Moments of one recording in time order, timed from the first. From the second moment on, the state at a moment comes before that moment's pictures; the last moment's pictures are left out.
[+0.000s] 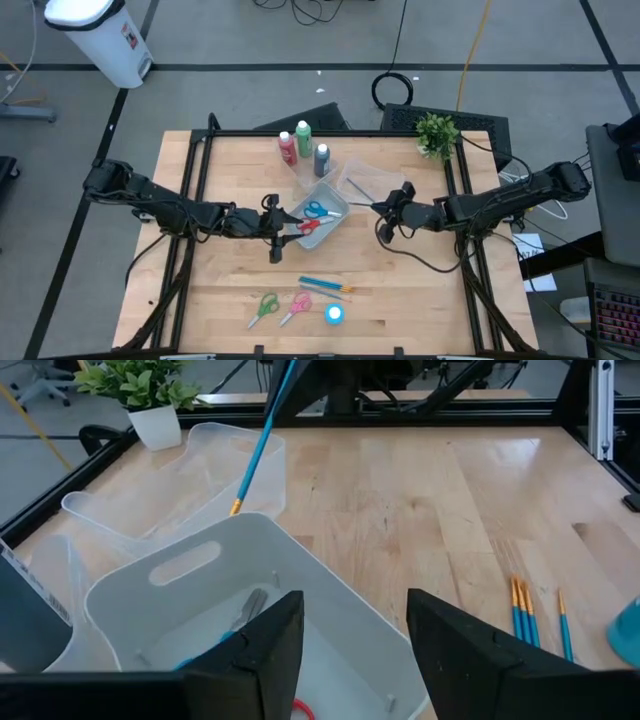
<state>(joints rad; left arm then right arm) -0.22 1.31 0.57 0.38 -0.29 -0.08 0.18 1.09 0.54 -0.05 0.55 0.46</state>
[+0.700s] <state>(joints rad) -0.22 1.31 0.57 0.38 -0.29 -0.08 0.04 1.17 0.54 0.03 0.59 0.43</state>
